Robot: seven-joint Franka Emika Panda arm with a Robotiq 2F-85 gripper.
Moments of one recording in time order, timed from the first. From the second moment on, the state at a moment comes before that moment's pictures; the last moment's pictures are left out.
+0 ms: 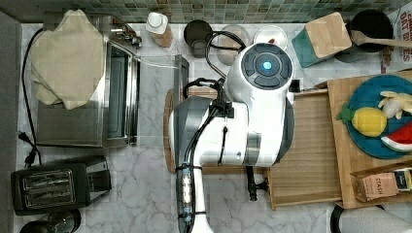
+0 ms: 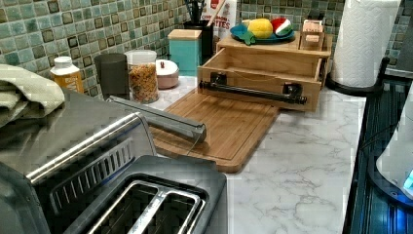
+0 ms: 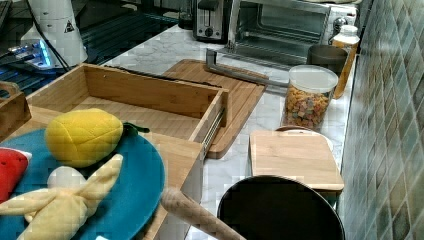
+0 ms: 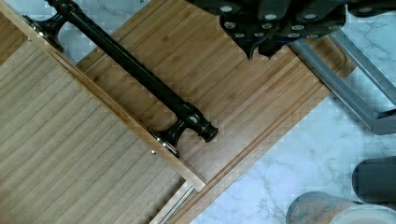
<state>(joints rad) -0.03 0.06 -0.03 -1.86 0.04 0.27 -0.11</state>
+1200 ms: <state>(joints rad) -0.01 0.02 -0.04 -2.09 0.04 0.48 -0.55</state>
